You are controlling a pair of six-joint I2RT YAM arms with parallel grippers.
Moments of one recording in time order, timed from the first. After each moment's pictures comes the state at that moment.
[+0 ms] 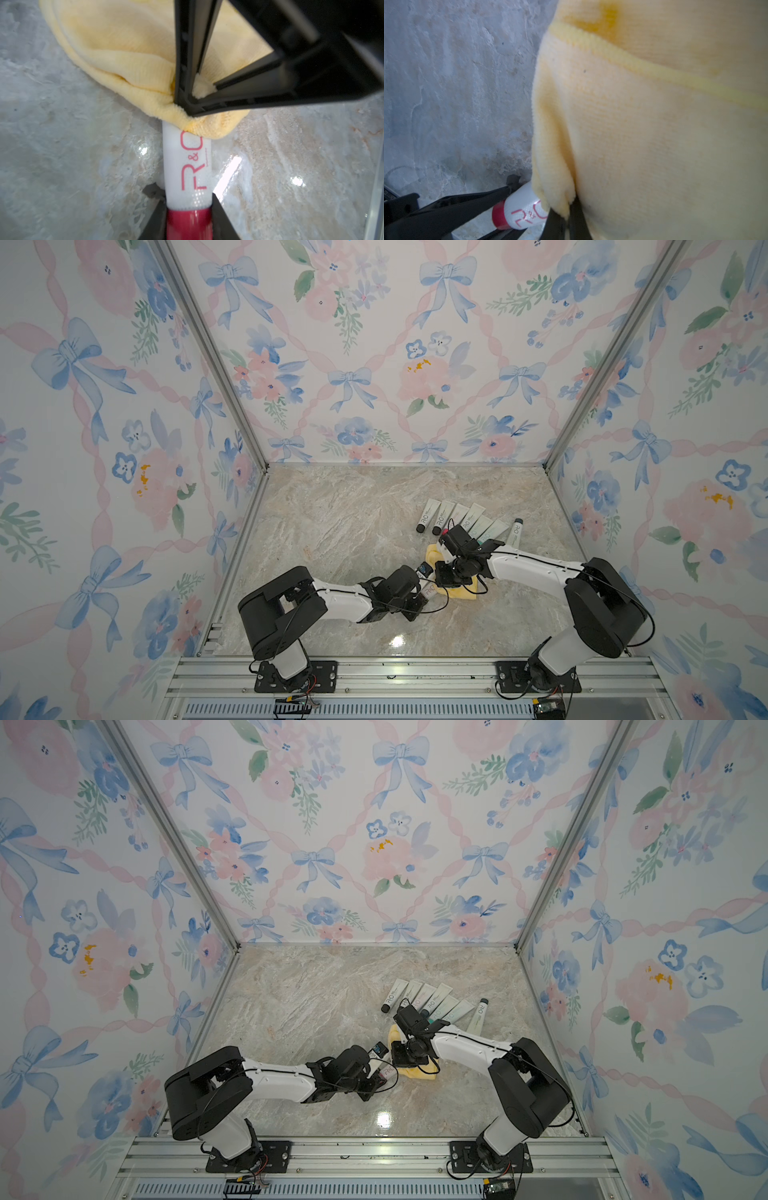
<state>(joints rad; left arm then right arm) -1.01 1.64 0.62 0.21 0.05 -0.21 0.67 1.59 0.89 -0.53 -0.20 0.56</state>
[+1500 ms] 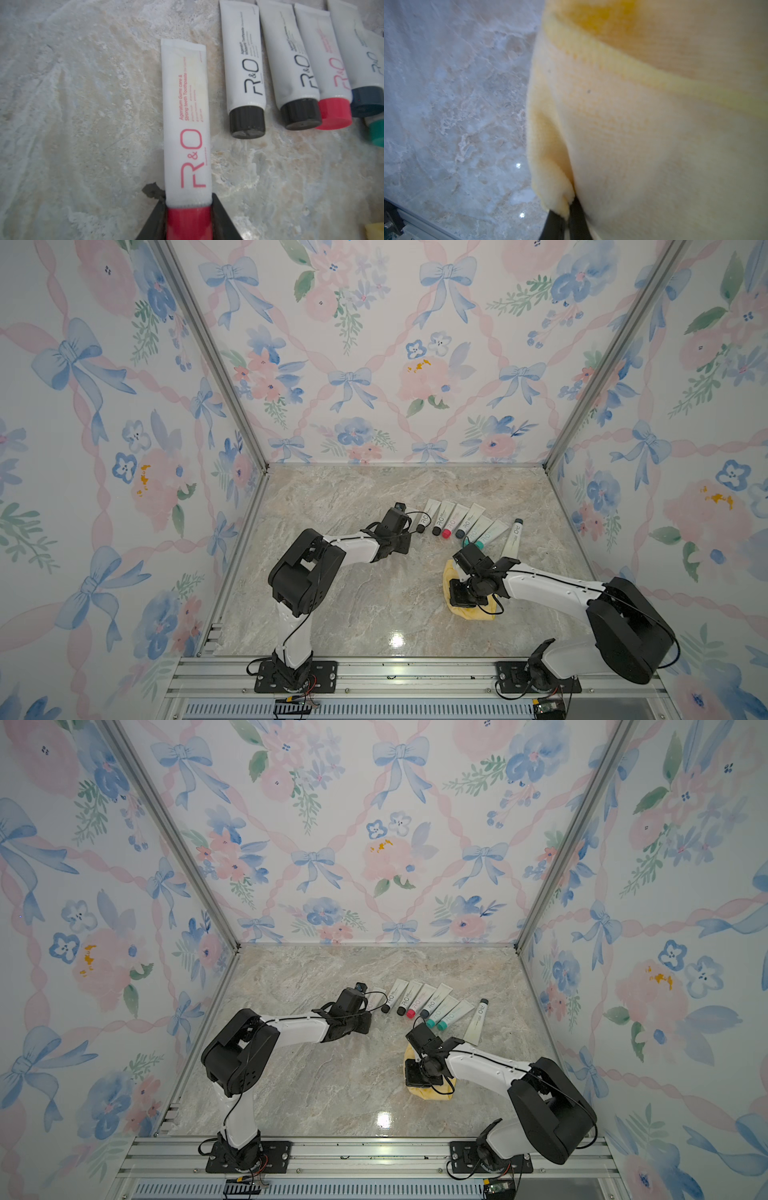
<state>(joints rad) -0.63 1.96 1.13 0.00 -0.10 -0.30 0.68 1.45 0.69 -0.54 -0.19 0.64</state>
